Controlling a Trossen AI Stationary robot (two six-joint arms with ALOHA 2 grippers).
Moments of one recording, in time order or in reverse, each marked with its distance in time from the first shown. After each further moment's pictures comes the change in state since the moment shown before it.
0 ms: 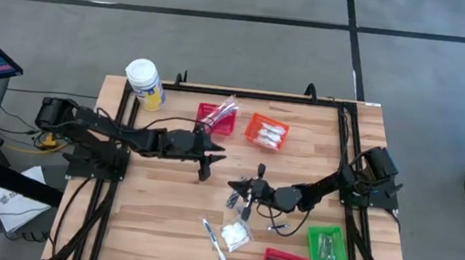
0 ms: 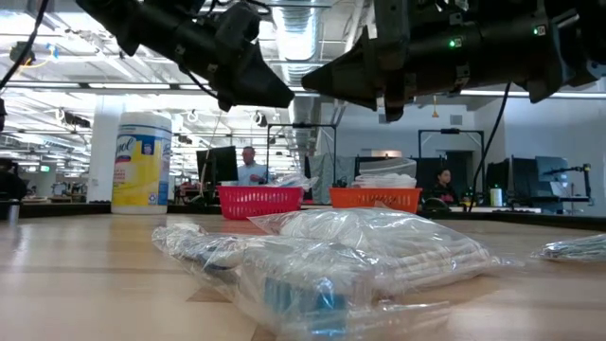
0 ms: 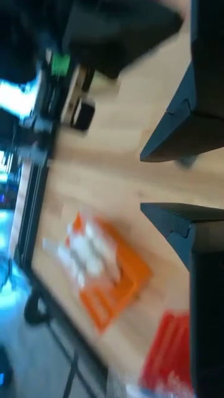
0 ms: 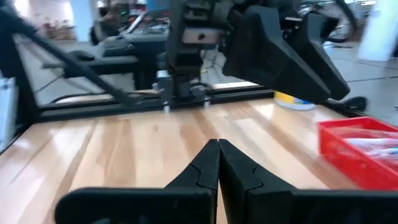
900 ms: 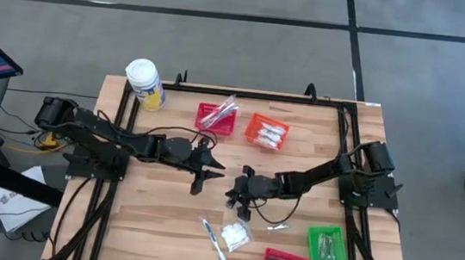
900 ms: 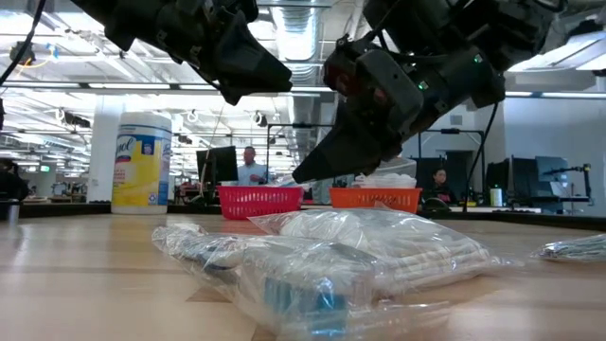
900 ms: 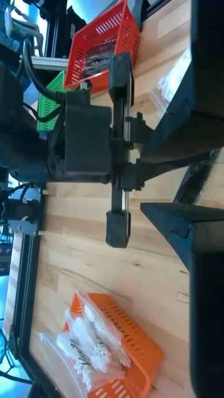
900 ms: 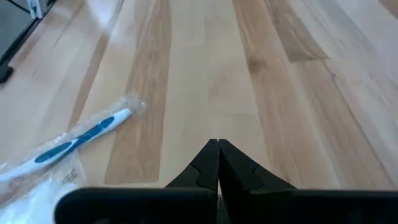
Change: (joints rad) left arm -0.079 0.000 0.000 0.005 0.172 0.034; right arm -0.147 0.000 0.159 -0.671 -0.505 0.178
